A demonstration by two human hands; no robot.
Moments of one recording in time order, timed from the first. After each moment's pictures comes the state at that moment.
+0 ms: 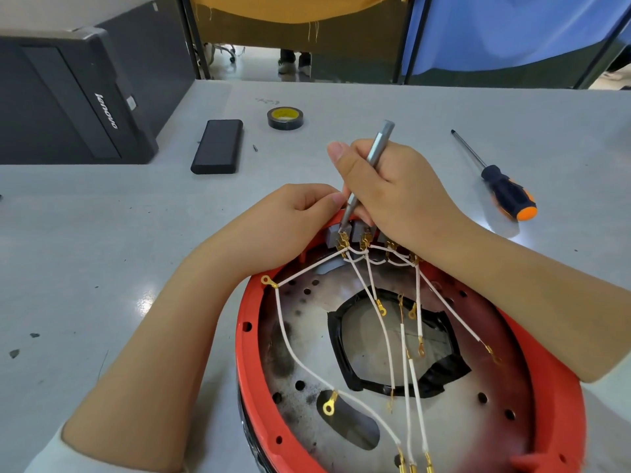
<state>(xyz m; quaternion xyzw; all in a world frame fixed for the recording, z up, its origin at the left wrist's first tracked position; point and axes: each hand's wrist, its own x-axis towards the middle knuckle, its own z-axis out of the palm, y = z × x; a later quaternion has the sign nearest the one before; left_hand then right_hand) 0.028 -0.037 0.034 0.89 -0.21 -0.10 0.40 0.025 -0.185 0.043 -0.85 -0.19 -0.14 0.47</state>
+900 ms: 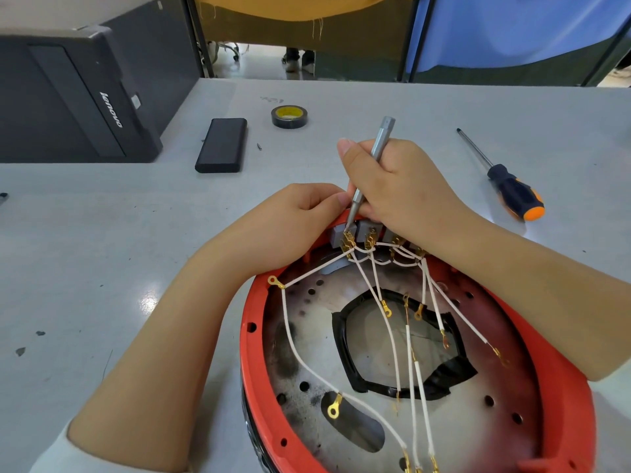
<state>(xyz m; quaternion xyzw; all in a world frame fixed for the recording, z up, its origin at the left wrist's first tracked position) 0.030 -0.037 0.032 0.88 -0.21 -0.10 0.41 0.030 -0.184 0.046 -0.84 -0.16 -0.11 0.50</state>
